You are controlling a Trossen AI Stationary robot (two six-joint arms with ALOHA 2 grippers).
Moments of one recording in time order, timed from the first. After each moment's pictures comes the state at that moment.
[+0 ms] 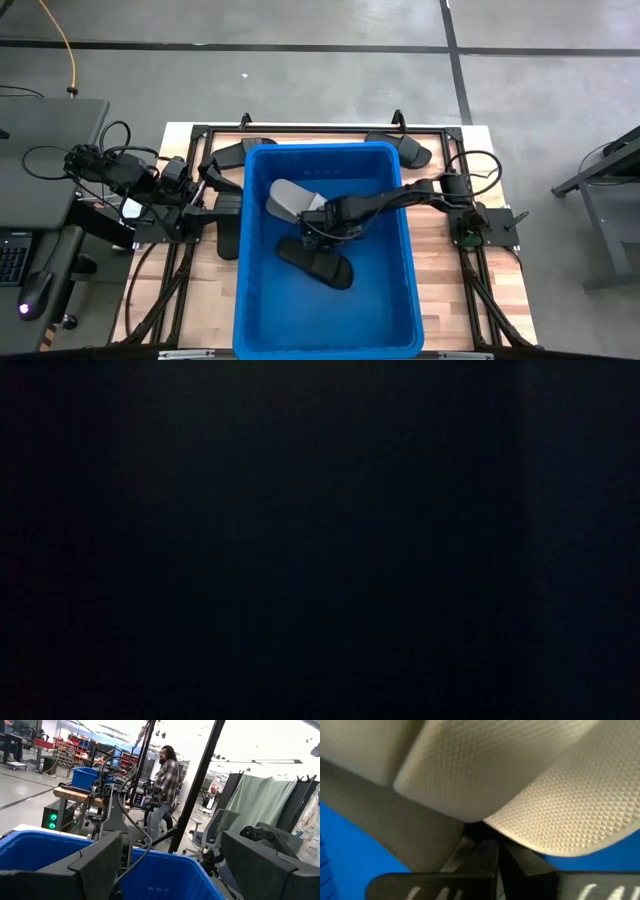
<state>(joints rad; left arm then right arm) -0.33 0.63 0.87 -0.11 -0.28 -0.27 0.12 2.13 1.70 -0.90 -0.13 1.40</state>
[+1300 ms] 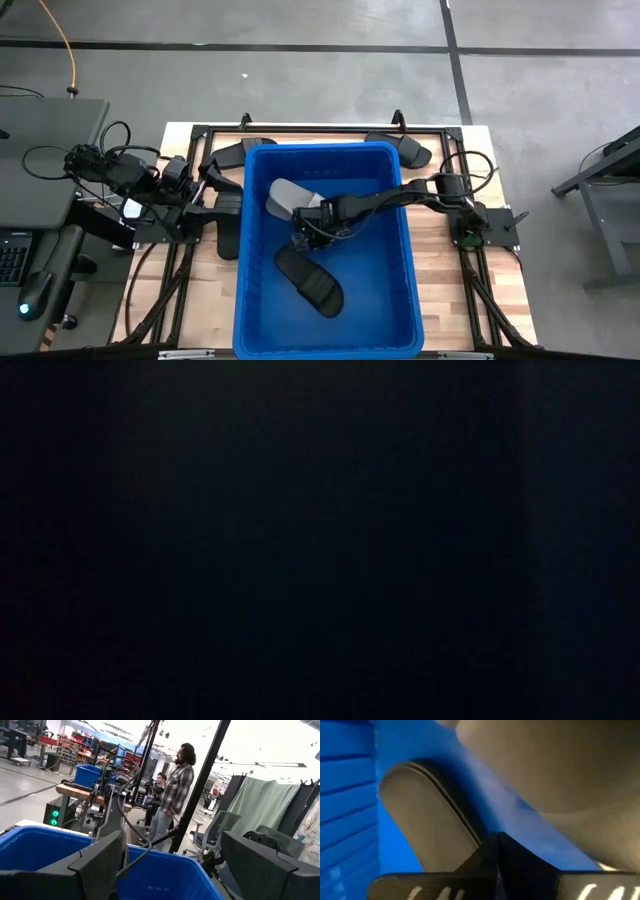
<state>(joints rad) -0.33 0.63 0.87 -0.12 -0.30 -0.30 0.10 2.17 1.70 -0.68 -0.22 1.30</state>
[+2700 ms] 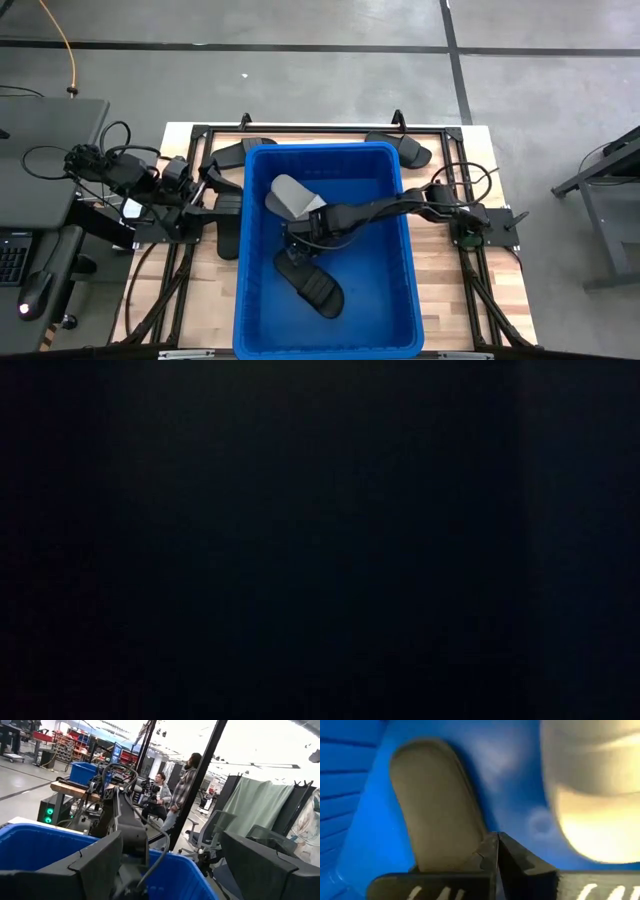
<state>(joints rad) -0.33 0.63 0.87 -0.11 -0.28 -0.32 0.17 2.28 2.07 -1.07 -0.05 1.10</state>
